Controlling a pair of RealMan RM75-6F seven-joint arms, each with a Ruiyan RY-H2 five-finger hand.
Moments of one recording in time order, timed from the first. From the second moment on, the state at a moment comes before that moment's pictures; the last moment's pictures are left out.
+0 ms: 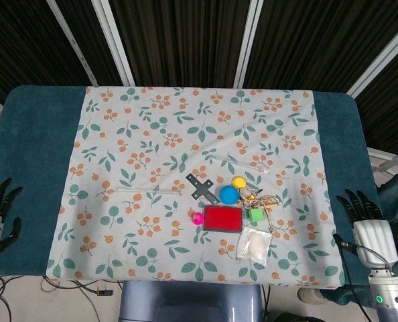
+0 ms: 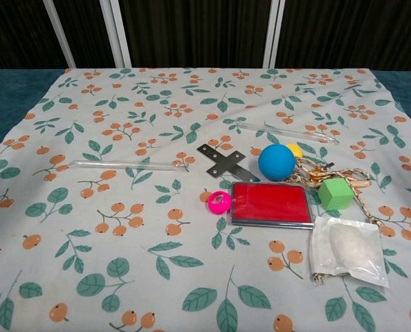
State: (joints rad) left arm -0.08 -1.13 -0.04 -1.57 1.56 1.55 0.06; right arm 0.09 -1.27 0.07 -1.44 -1.57 1.56 -0.09
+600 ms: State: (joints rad) left arm -0.08 -1.13 -0.04 -1.57 1.56 1.55 0.06; right arm 0.10 -1.26 0.06 -1.45 -1.57 1.54 -0.10
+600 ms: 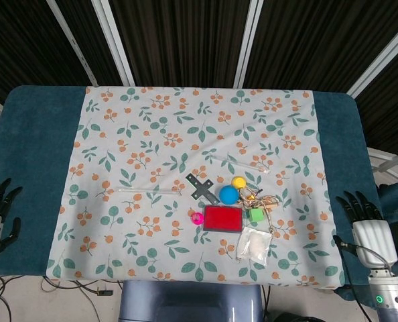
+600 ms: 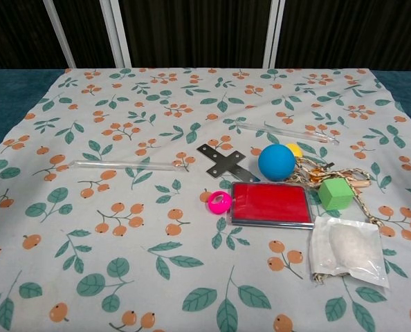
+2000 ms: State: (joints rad) left arm -0.08 -1.11 -0.04 -1.59 1.52 1.53 0.05; right arm 0.40 -1.40 0.11 -1.62 -1.30 1.05 -0.30
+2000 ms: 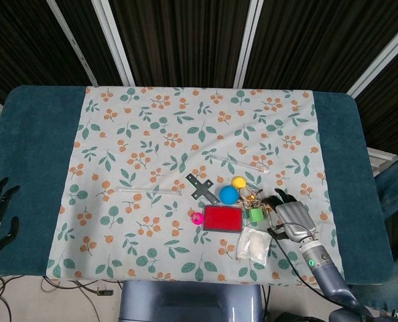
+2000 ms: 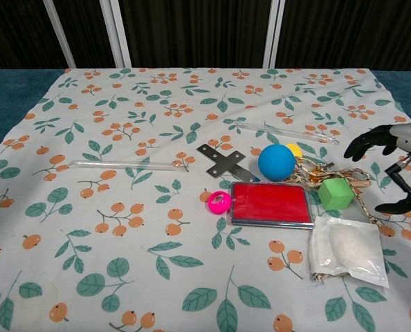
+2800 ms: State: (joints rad) left arm -0.08 -1.11 -0.05 -1.60 1.52 1.52 0.05; right arm 0.45 -1.52 0.09 -1.50 -1.30 1.05 -0.28
